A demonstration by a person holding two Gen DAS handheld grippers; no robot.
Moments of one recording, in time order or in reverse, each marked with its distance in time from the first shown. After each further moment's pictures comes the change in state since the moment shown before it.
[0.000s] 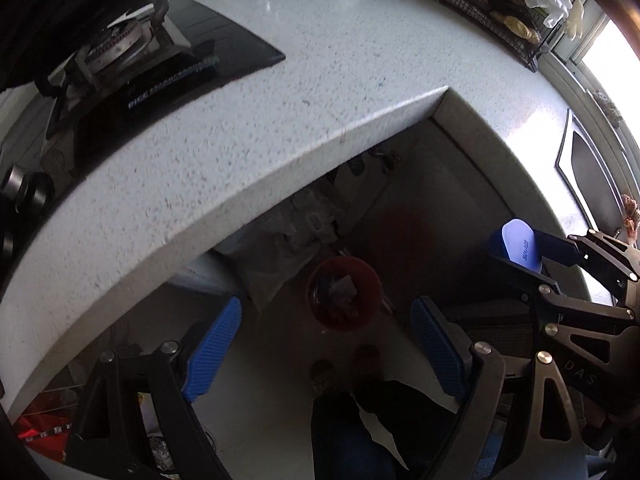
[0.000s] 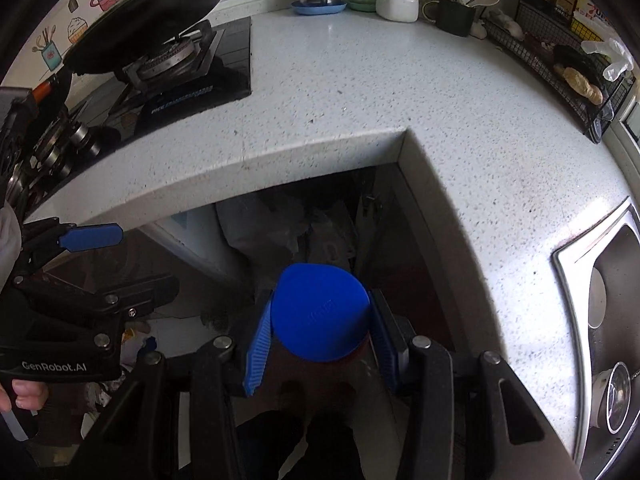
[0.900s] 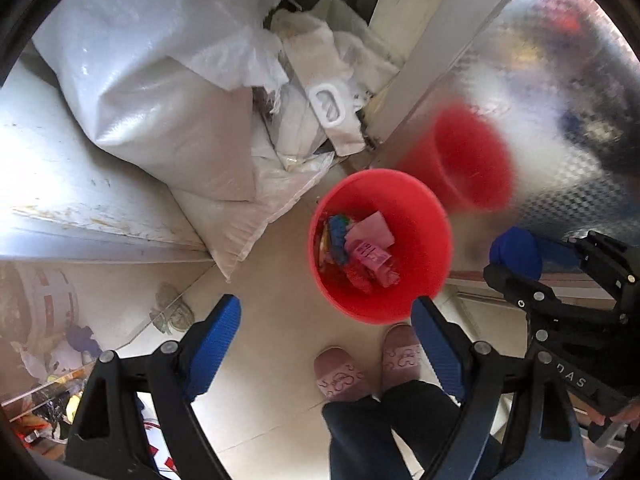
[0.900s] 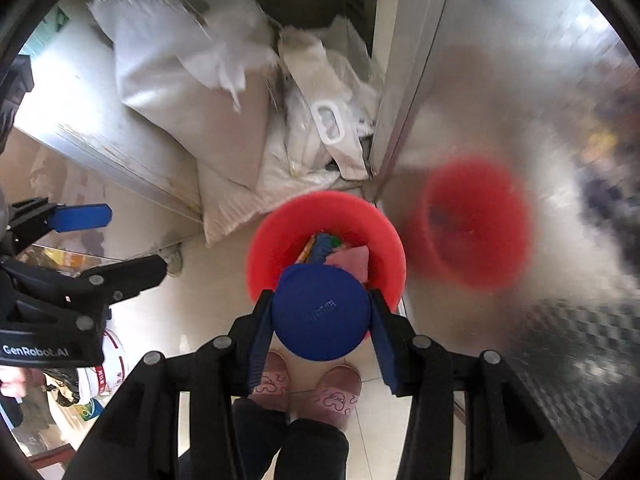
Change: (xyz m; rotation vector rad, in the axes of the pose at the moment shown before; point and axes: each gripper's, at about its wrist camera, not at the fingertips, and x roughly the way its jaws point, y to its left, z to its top) left arm 0.347 0.030 -0.069 0.012 0.205 -0.001; right arm 0.351 -0.022 -0.106 0.006 0.251 0.024
